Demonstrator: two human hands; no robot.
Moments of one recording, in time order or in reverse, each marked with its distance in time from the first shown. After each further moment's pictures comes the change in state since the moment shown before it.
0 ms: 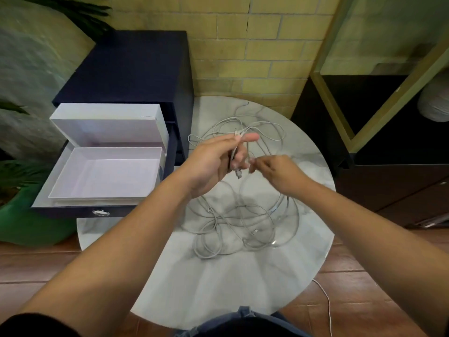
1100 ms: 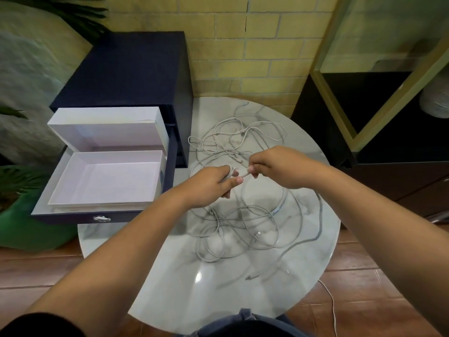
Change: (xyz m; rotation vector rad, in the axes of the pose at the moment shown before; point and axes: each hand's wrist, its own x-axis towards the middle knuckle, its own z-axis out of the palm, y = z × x) left_hand 0.008 -0.048 -0.043 1.068 -0.044 -0.151; right_hand 0.007 -0.028 -0.030 -0.355 -0.261 -0.124
